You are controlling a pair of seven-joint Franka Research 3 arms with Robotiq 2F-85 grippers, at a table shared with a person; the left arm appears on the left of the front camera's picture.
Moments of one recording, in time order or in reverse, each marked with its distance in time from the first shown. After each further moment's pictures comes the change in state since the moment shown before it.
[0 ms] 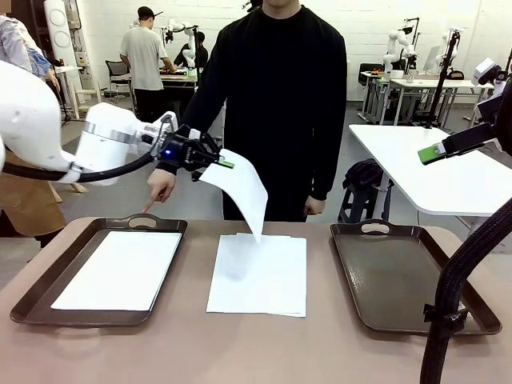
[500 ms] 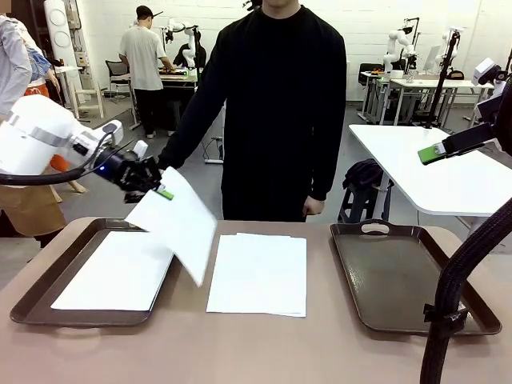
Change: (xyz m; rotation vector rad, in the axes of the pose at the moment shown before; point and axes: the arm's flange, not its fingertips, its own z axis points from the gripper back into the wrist) left arm -0.106 0.051 0.103 0.299 -0.067 -0.002; right arm 0.000 0.000 0.000 0.000 0.000 0.000
